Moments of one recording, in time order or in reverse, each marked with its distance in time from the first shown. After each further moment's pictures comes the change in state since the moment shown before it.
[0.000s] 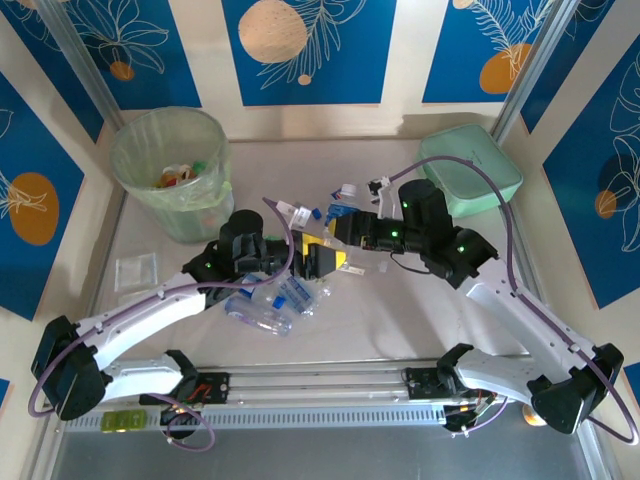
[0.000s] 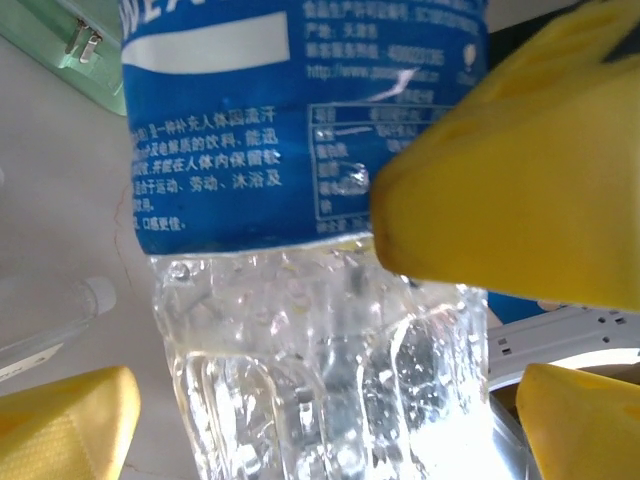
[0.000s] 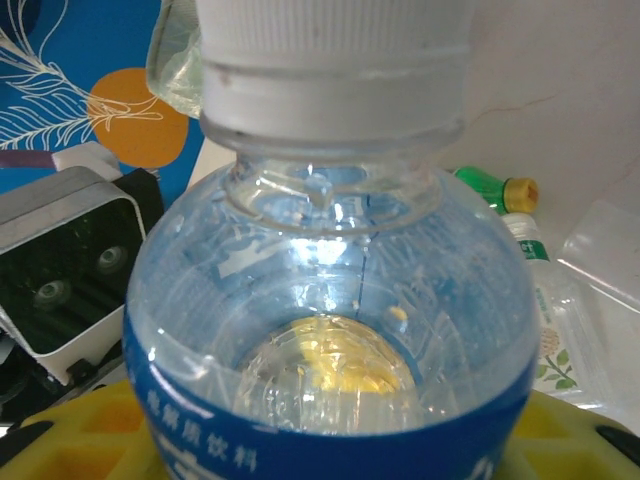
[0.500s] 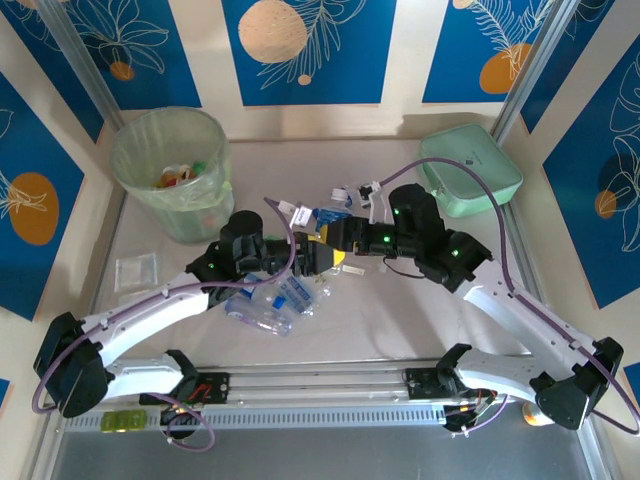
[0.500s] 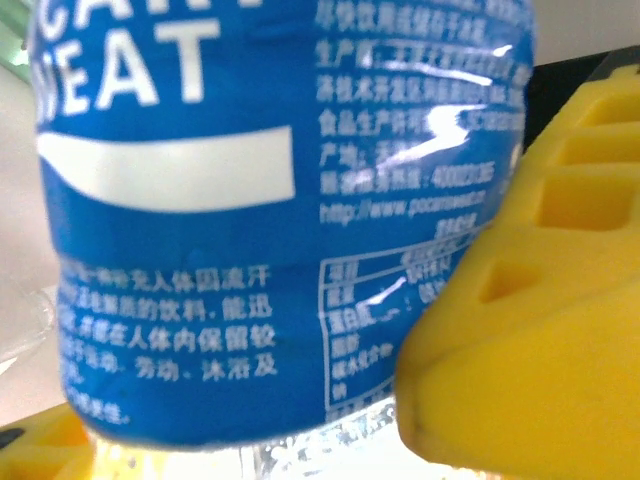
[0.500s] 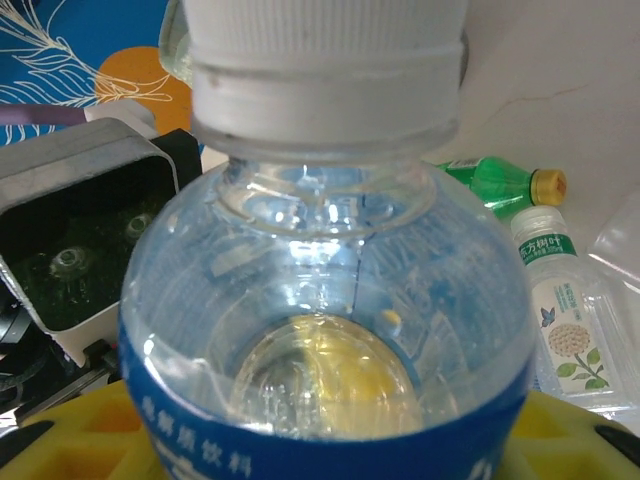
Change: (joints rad) left arm 0.000 0.019 -0.019 0.103 0.051 -0.067; right arm 0.074 0.000 0.000 0.013 0.055 0.010
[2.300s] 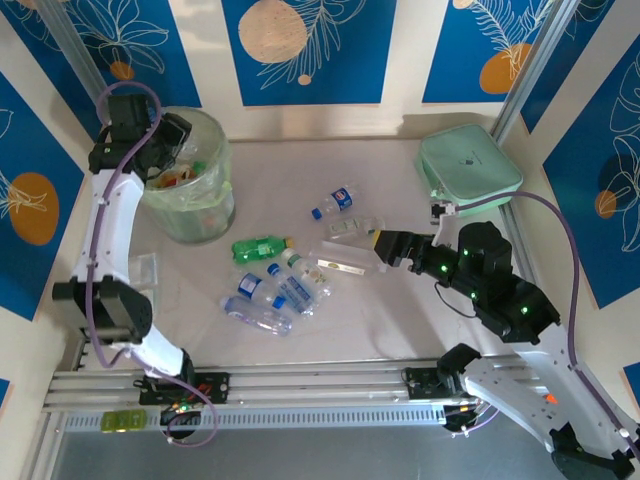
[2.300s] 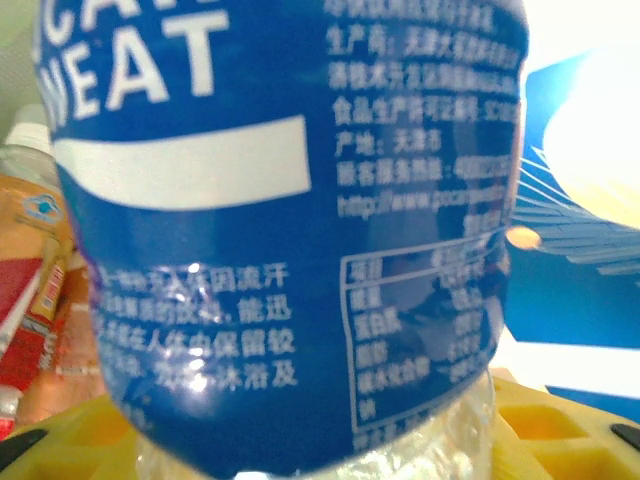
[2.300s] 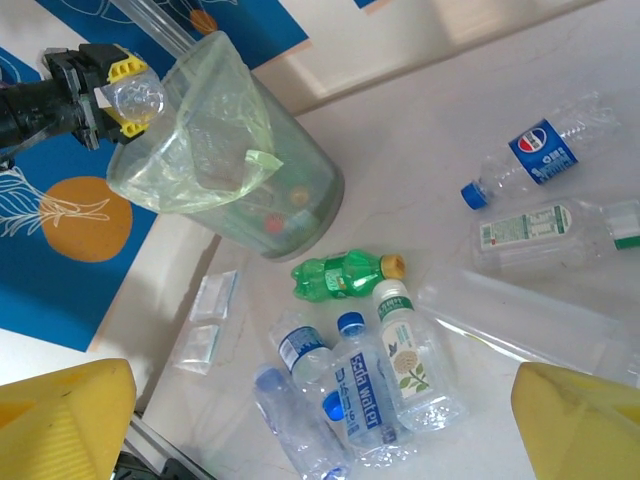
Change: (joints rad) left arm 0.836 0.446 0.971 -1.006 -0.485 -0.218; right arm -0.126 -0.403 -0.130 -0.159 0.241 -0.062
